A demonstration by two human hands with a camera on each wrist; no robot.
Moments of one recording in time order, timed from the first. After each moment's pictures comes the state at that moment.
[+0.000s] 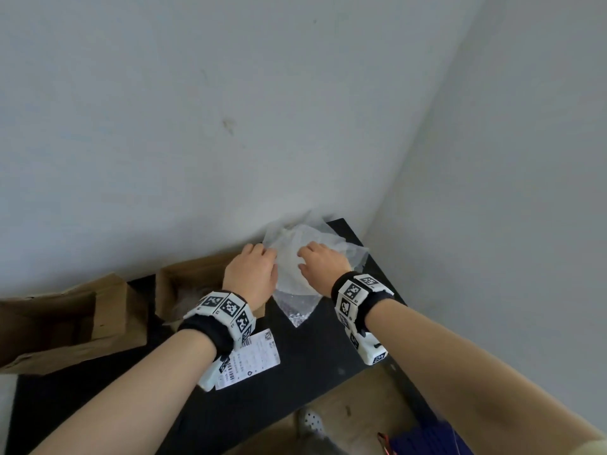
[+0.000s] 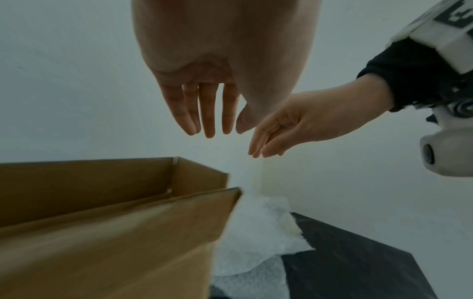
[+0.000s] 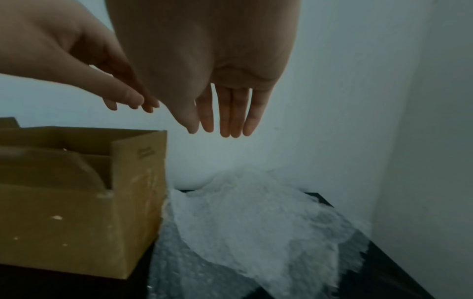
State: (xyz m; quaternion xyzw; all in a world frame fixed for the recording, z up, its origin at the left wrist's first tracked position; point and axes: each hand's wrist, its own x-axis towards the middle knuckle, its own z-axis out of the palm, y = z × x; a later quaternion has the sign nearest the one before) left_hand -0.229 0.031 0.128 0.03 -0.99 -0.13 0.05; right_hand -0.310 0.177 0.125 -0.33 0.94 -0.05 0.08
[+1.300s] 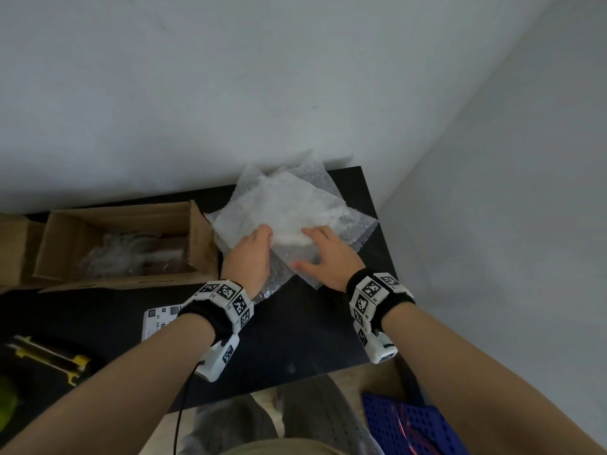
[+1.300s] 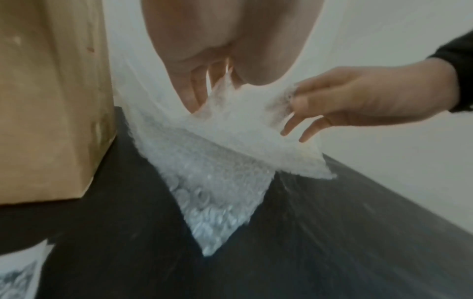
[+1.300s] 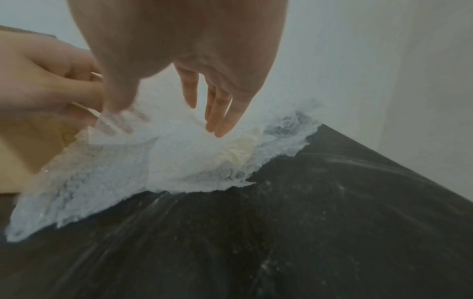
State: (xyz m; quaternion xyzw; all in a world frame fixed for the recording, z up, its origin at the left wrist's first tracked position) left_hand -0.312 0.117 0.008 0.21 -0.95 -0.24 0.00; right_hand -0.414 0.266 0.004 -0.35 0.87 -0.23 0.28
